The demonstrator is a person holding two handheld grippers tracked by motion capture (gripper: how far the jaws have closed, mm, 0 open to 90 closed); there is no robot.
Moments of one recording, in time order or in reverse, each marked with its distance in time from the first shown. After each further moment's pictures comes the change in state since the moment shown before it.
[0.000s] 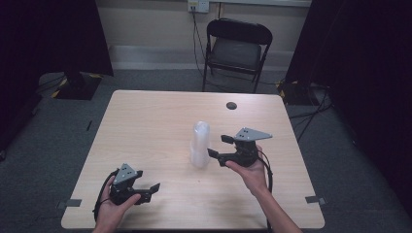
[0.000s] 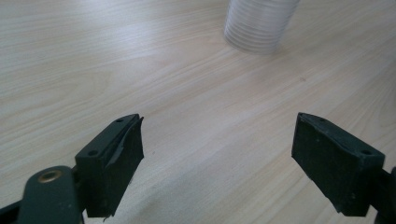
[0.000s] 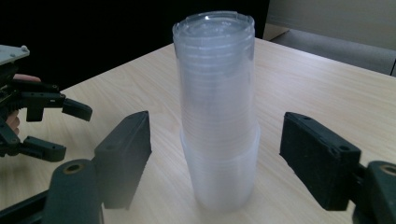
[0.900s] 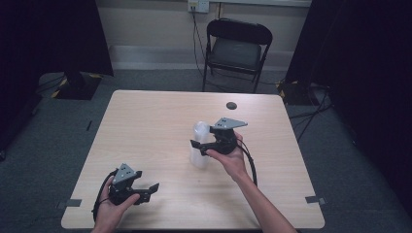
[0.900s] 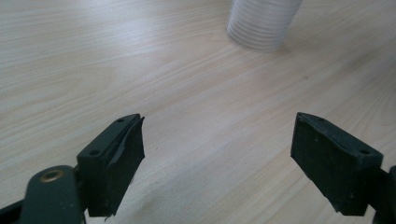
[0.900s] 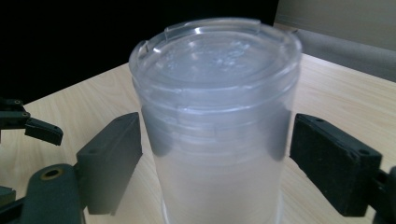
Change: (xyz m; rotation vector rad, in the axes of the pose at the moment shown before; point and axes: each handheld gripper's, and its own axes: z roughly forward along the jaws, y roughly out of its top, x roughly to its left) left arm 0.003 -0.001 -0.001 0.010 0.000 -0.014; right arm -0.007 0.011 0.069 0.021 0.018 -0.016
